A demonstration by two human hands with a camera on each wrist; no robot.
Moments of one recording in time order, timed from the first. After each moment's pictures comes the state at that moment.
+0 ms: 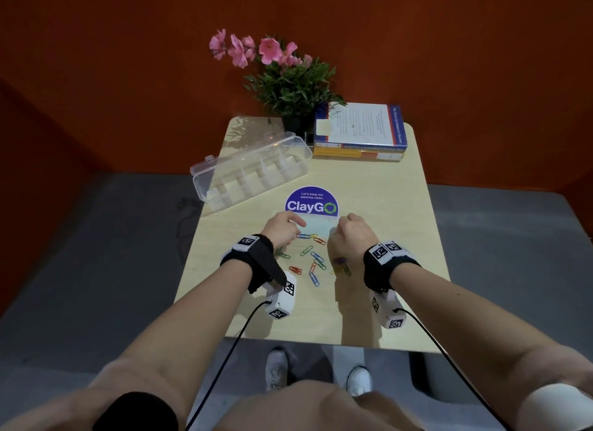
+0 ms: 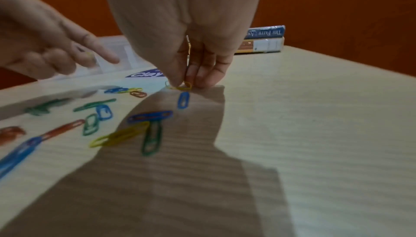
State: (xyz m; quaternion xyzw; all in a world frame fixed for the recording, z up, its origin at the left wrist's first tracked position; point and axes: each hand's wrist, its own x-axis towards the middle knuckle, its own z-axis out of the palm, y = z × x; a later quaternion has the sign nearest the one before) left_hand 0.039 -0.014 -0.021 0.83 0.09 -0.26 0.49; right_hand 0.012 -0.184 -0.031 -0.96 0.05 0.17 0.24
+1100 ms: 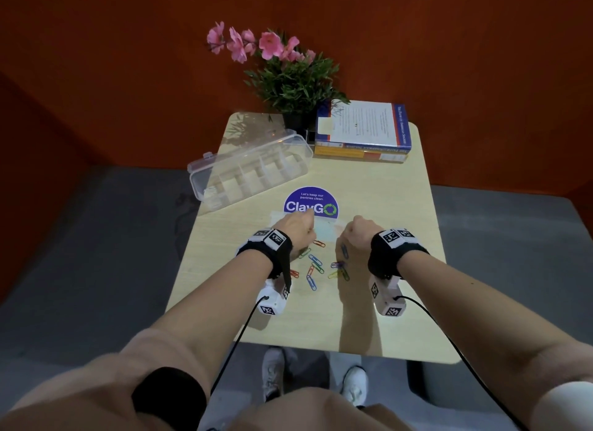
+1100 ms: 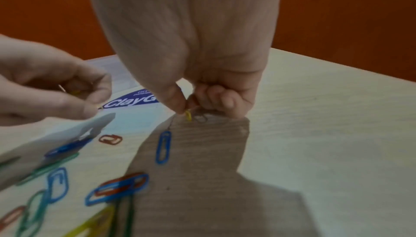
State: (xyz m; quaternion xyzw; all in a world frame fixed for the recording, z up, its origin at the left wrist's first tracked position) left_hand 0.053 -0.037 -0.021 0.94 -0.18 -0.24 0.15; right_hand 0.039 -0.205 -0.026 -0.92 0.13 0.30 0.22
